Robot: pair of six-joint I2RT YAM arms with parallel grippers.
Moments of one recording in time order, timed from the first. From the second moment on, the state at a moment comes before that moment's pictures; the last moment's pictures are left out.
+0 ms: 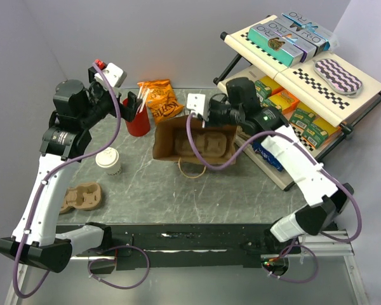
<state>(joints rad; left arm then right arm) -0.23 1.16 1.49 -0.43 0.30 0.24 0.59 1.46 1.67 -0.73 -0.41 -0.90</state>
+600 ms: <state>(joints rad) -0.21 1.15 1.49 -0.43 0.33 0.24 0.57 1.48 1.57 -0.64 -0.45 -0.90</state>
